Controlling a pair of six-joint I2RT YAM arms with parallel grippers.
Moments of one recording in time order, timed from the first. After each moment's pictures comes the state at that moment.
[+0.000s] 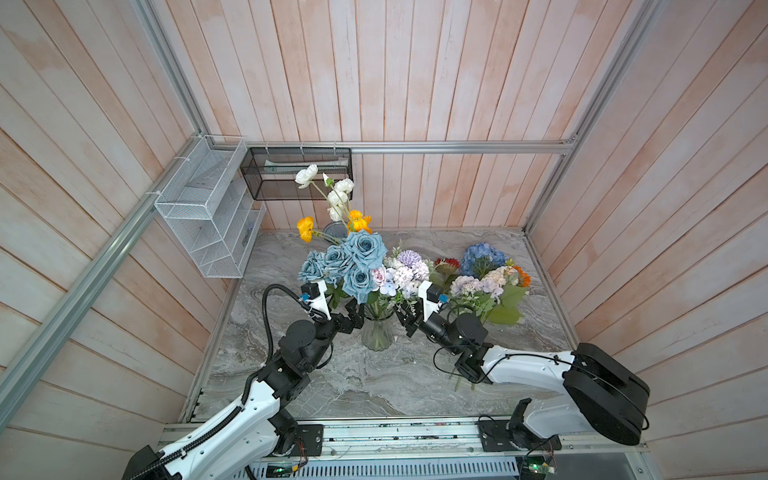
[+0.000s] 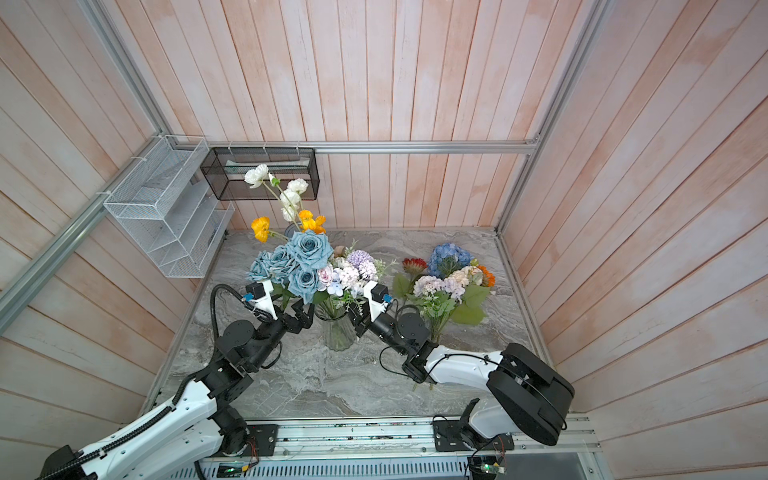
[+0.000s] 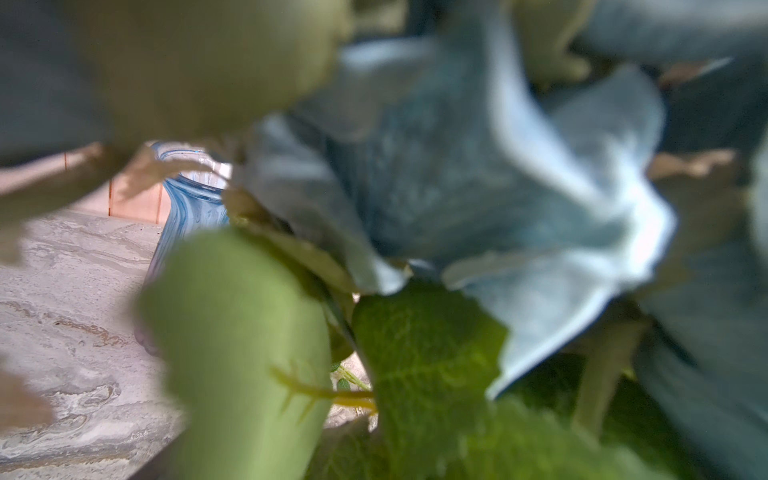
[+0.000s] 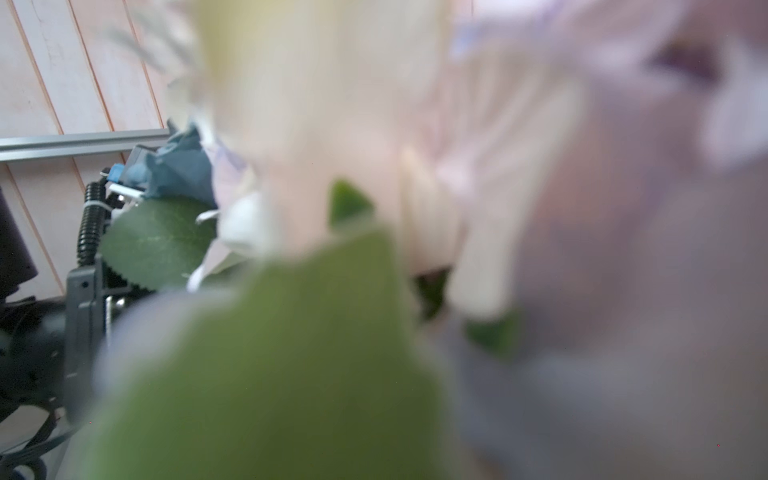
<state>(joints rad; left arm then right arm) -0.65 0.79 0.41 0.38 -0.19 -0.44 0.94 1.40 0.52 1.06 -0.05 0.15</state>
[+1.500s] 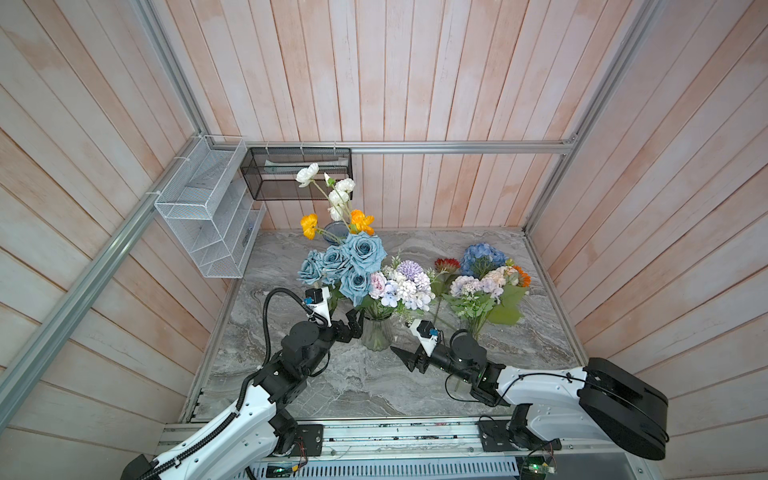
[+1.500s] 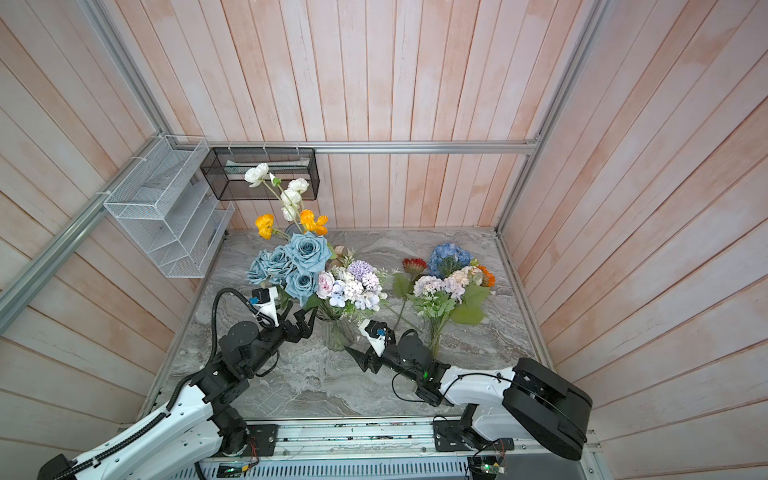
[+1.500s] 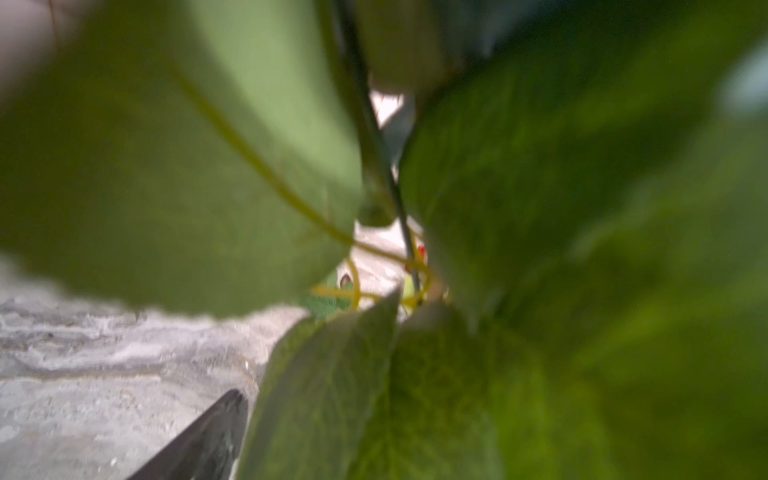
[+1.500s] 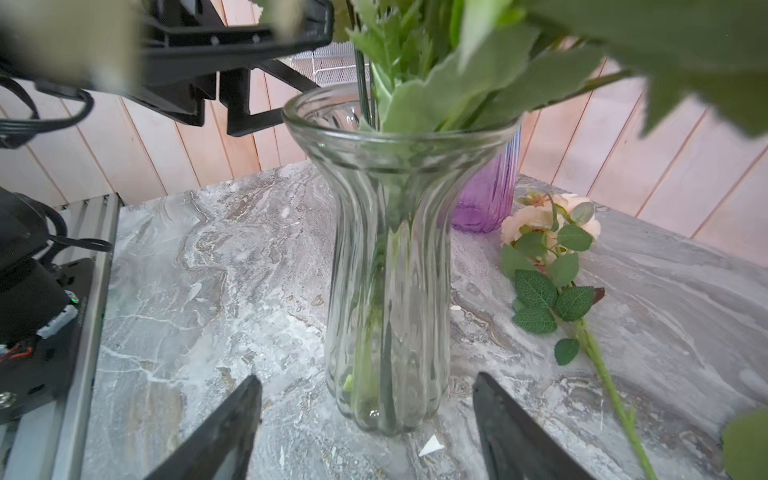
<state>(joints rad) -0.65 0.73 0.41 0.13 -0.15 -0.48 0.99 1.31 0.30 0.86 -0.05 -0.02</state>
